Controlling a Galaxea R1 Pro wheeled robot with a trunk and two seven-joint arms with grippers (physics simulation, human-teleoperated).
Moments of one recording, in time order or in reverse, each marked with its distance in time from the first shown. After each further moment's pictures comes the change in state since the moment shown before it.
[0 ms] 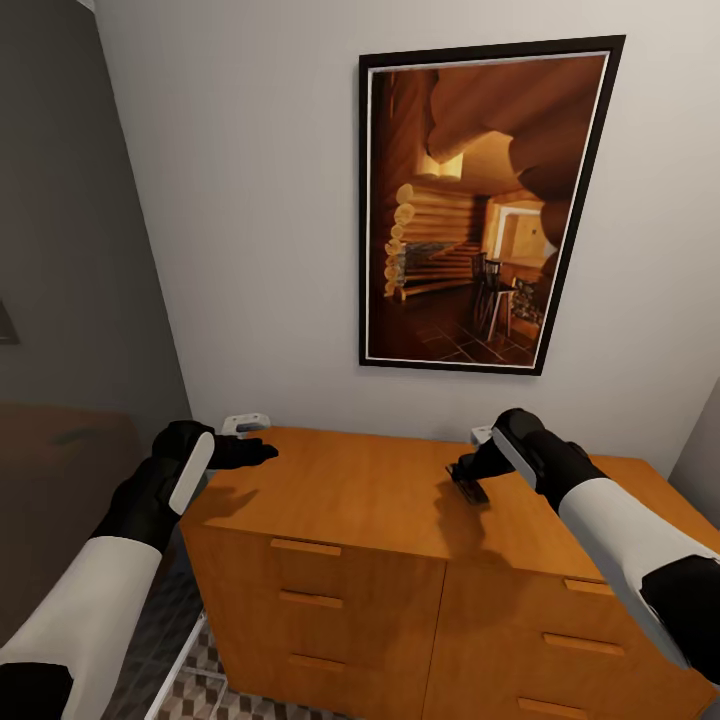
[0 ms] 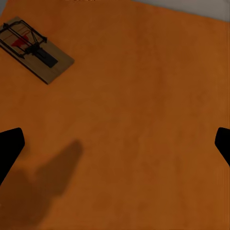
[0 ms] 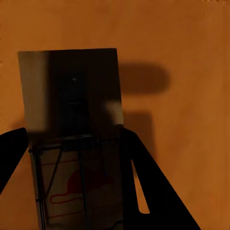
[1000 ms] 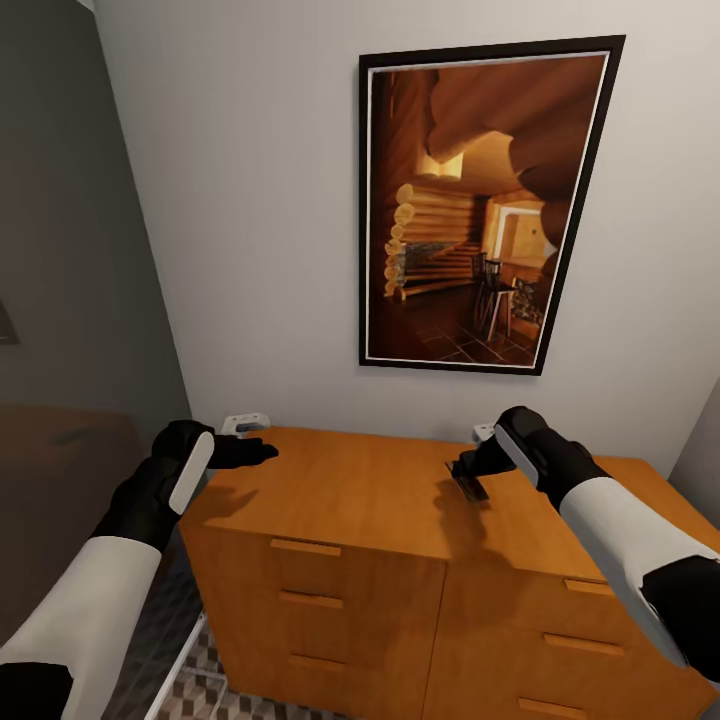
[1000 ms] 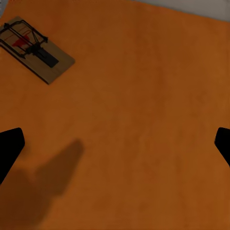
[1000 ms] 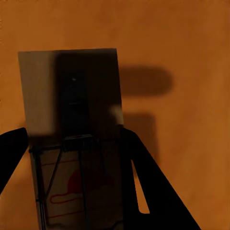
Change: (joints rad) left arm 0.000 0.001 0.001 -0.001 0.000 0.002 0.000; right arm 0.000 0.000 -0.034 -0.004 0.000 0.000 0.000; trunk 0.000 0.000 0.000
